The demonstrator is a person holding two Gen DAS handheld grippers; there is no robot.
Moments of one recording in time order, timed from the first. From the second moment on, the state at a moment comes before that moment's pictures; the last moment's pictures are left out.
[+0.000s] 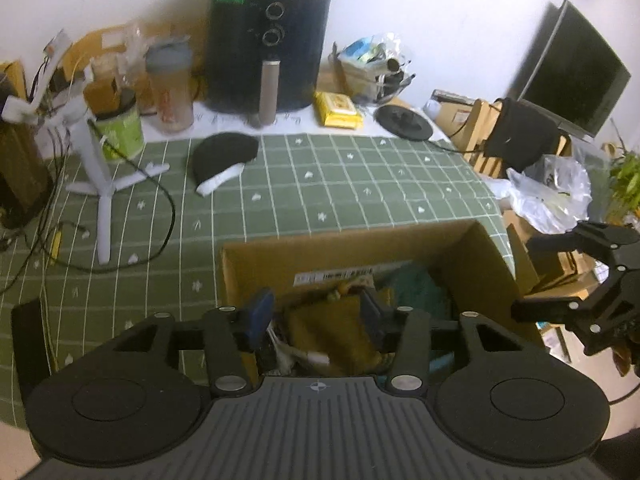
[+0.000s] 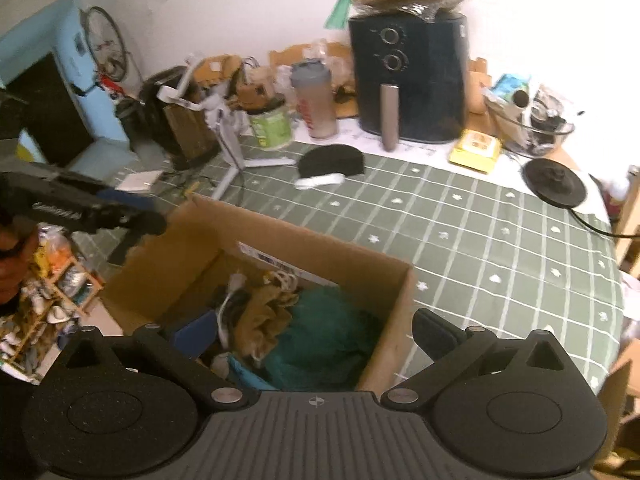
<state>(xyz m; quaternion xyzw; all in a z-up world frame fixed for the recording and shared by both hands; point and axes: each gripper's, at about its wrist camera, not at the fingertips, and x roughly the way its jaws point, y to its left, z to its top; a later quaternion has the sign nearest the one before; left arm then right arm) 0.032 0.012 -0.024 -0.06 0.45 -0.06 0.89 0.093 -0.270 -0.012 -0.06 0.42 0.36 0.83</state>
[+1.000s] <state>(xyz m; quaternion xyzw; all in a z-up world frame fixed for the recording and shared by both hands) 0.026 0.011 -0.033 -0.03 0.47 -0.01 0.88 0.099 -0.237 -0.027 -0.15 0.48 0.33 0.80</state>
